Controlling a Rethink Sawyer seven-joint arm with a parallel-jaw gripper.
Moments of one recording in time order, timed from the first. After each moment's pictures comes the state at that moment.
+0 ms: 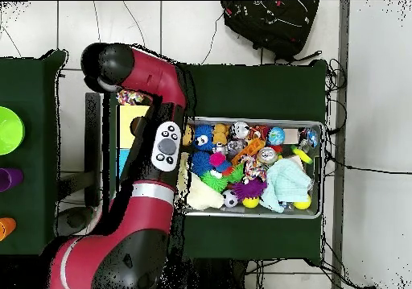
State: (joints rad) arm 0.19 0.07 -0.51 0.61 0.93 0.91 1.92
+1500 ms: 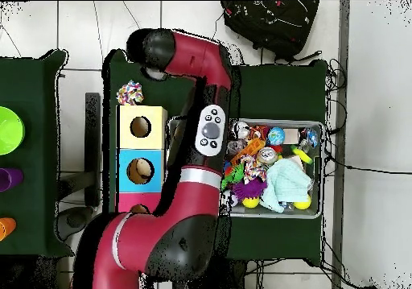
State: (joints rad) arm 0.02 0.16 -0.55 0.36 0.68 1.02 1.92
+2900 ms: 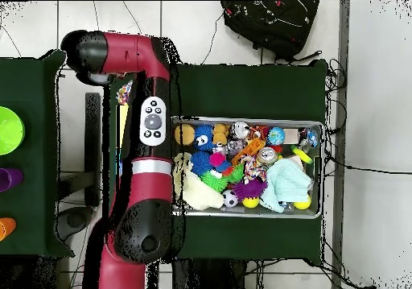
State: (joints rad) arm 0.05 0.41 -1.06 0.04 1.19 1.10 1.93
